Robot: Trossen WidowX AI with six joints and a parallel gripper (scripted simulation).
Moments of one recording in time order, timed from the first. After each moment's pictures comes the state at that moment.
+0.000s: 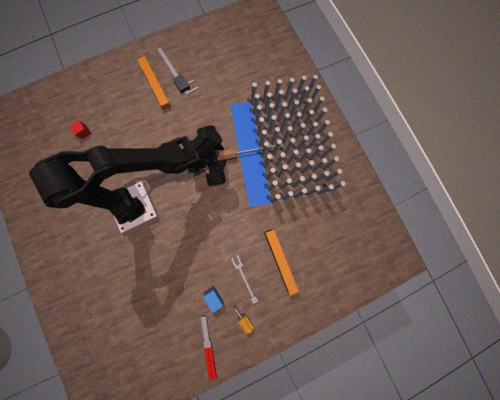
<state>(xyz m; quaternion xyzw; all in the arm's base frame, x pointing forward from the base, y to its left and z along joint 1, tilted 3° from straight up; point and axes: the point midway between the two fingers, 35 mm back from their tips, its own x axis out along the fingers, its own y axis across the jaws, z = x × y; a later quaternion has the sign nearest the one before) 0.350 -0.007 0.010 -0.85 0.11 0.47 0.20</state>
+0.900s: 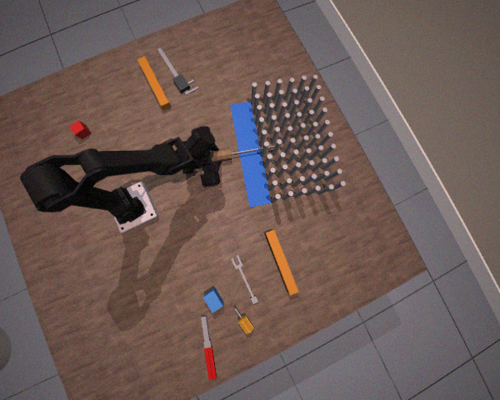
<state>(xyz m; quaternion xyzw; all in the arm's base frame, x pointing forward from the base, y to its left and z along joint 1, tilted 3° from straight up) 0.333 0.000 0.010 -0.85 0.11 0.47 0.20</state>
